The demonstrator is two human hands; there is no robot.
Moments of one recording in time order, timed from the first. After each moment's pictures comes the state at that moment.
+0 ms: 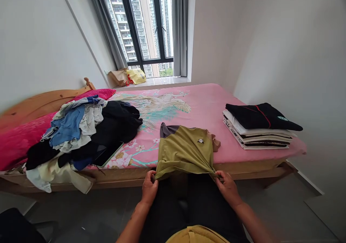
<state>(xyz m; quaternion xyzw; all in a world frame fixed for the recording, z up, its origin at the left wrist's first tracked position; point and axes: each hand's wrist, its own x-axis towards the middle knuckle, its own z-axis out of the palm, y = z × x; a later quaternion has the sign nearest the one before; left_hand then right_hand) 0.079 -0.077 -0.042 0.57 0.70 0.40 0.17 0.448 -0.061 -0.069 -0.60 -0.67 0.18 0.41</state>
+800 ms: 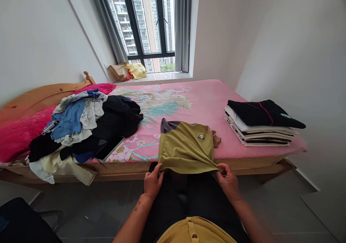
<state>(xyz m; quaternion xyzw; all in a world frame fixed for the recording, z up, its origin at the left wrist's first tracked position) 0.091 -0.083 -0.036 0.68 0.70 0.24 0.03 0.436 -0.070 -0.040 -0.64 -0.58 0.18 0.47</state>
